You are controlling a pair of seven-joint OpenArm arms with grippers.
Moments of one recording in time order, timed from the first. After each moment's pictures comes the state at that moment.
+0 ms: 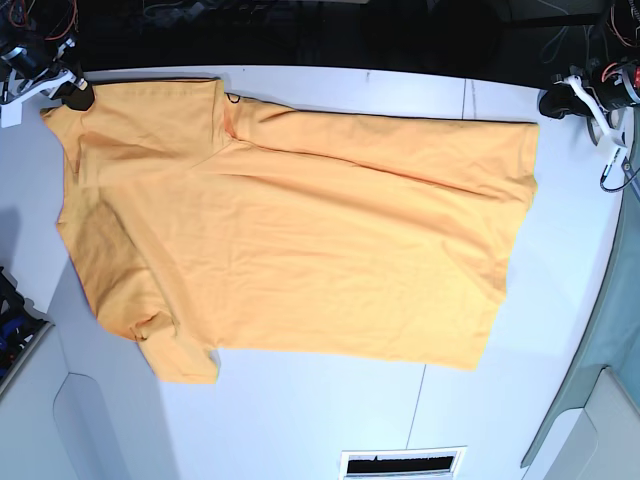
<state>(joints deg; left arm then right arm) 25.7 -33.1 -20.9 72.5 -49.8 -37.9 47.1 -23.5 10.8 41.7 81.8 46.1 34.0 -56.3</state>
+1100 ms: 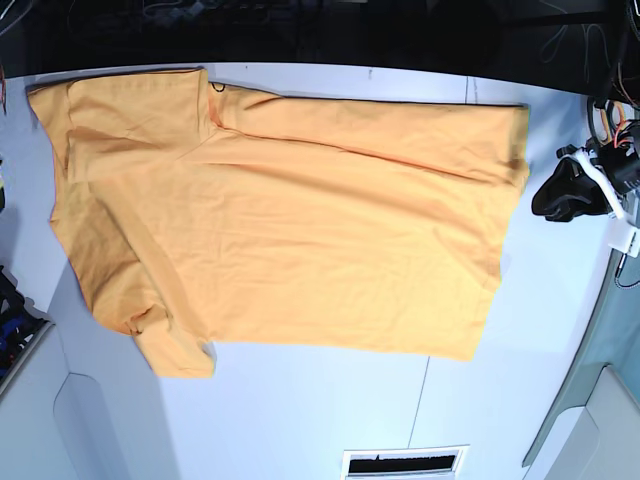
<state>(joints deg) 15.6 -33.3 -21.0 85.5 -52.2 -37.9 44.5 -6.0 21.4 43.8 80.0 37.4 32.0 -48.6</state>
